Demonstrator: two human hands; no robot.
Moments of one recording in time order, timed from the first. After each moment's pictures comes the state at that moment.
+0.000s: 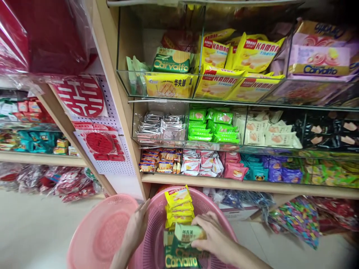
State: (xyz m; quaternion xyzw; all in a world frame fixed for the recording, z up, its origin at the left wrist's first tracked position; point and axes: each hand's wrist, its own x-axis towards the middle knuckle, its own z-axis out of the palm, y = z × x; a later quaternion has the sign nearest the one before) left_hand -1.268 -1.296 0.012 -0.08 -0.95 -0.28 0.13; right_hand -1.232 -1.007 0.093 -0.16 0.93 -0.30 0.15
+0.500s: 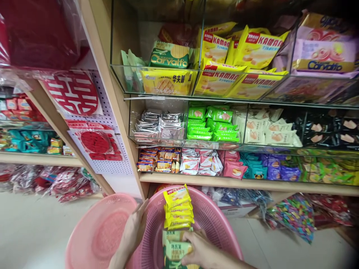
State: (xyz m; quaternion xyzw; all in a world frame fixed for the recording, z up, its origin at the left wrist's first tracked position) left_hand -1.268 -1.296 0.013 -0.09 -0.94 -0.30 0.14; right_hand -1.226 -1.036 0.025 -0.14 0.91 -0.30 0.23
